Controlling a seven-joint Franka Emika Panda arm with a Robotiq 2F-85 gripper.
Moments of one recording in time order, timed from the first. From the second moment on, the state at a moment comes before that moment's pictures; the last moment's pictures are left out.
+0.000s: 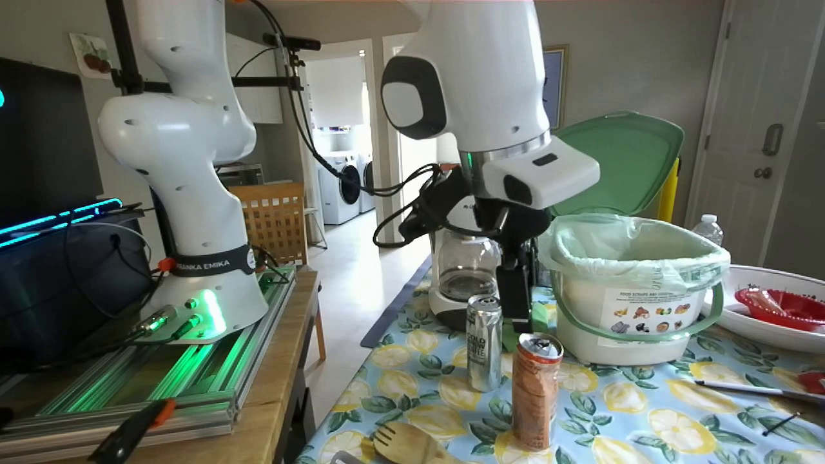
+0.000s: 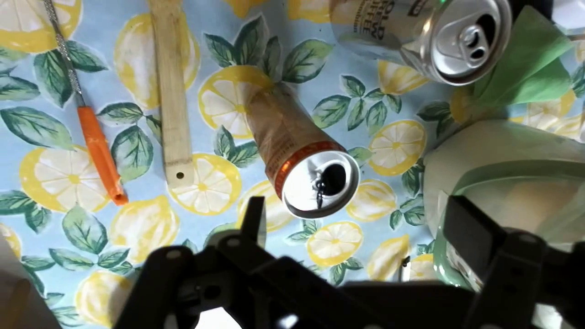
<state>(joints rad) -0.32 0.17 -0.26 -2.36 0.60 2.60 -0.53</state>
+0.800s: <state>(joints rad) -0.36 0.31 -0.21 -2.29 0.56 2.62 -0.53</state>
